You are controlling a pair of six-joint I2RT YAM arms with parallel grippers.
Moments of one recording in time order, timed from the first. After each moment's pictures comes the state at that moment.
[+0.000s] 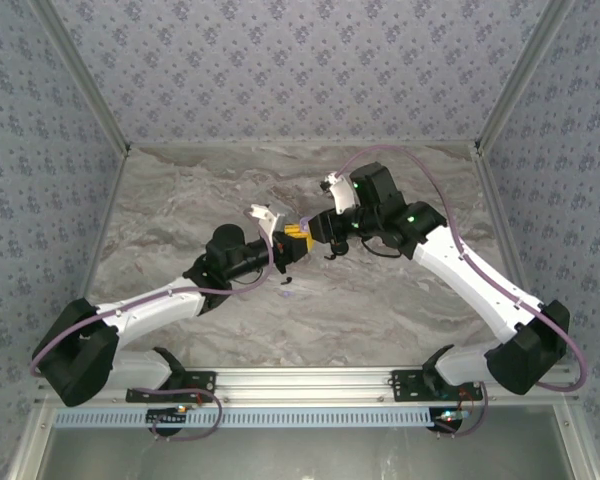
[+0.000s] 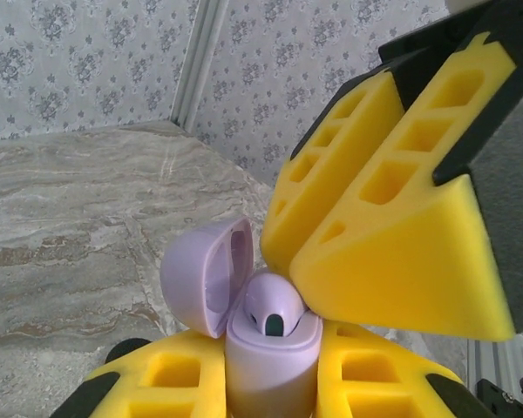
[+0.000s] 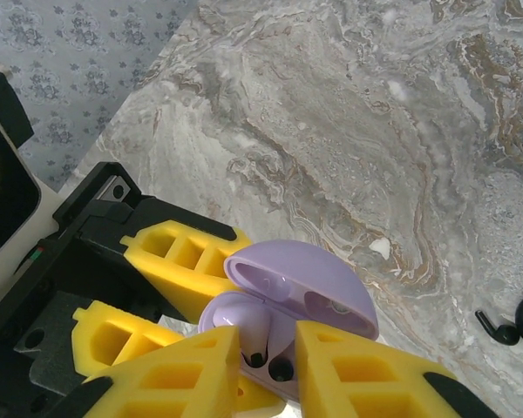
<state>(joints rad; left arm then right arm) -0.77 1.27 0.63 0.58 0.33 -0.37 0.64 1.34 1.30 -0.65 -0.38 0.26</state>
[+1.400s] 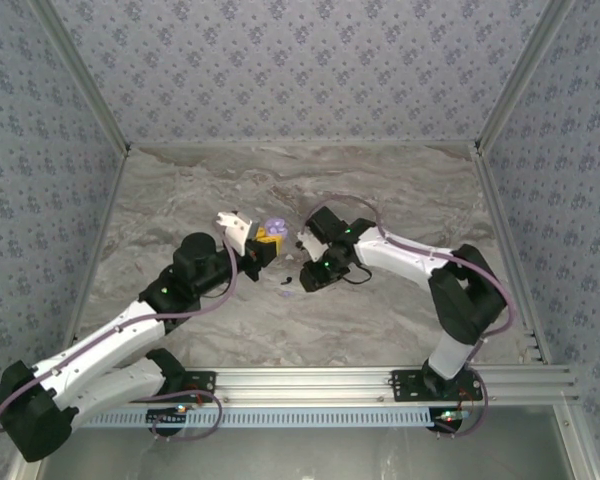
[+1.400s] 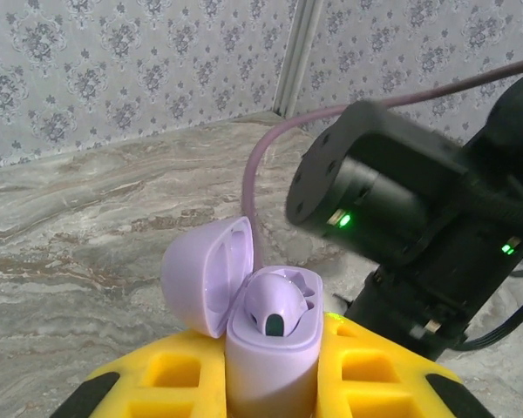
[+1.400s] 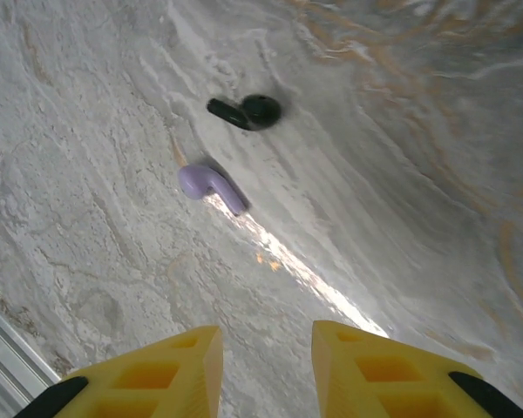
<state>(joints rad) -0.75 0.89 0.63 0.09 0.11 -0.22 0.75 1.73 1.18 -0.72 -0.32 0.17</state>
